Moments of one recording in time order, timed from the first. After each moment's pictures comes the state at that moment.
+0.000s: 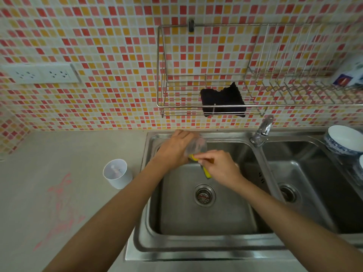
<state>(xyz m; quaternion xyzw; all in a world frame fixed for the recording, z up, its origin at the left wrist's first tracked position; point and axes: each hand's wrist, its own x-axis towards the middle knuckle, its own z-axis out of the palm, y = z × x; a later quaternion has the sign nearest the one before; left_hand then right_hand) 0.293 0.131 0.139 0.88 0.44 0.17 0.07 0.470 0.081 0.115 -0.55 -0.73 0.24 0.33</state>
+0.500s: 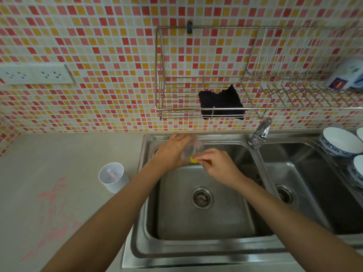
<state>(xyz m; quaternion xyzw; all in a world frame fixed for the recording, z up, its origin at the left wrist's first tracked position) 0.289 0.140 0.136 0.88 0.45 0.14 0.10 0.478 0.094 0.115 -0.53 -0.78 0.18 0.27</state>
